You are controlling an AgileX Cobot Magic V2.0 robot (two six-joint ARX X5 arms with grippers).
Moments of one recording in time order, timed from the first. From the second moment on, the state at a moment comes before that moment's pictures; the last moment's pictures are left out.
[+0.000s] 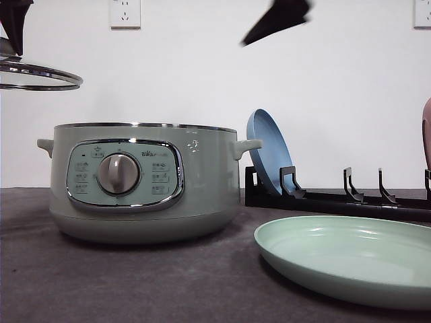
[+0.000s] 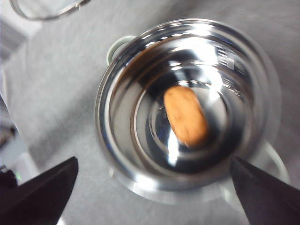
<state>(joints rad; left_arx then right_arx) 0.08 1.89 2.26 -1.34 0.01 0.04 0.54 1.76 1.91 -1.00 -0.49 0.02</state>
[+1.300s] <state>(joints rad) 0.08 1.89 2.26 -1.34 0.02 0.04 0.71 2.34 2.21 -0.95 -0.21 -0.24</state>
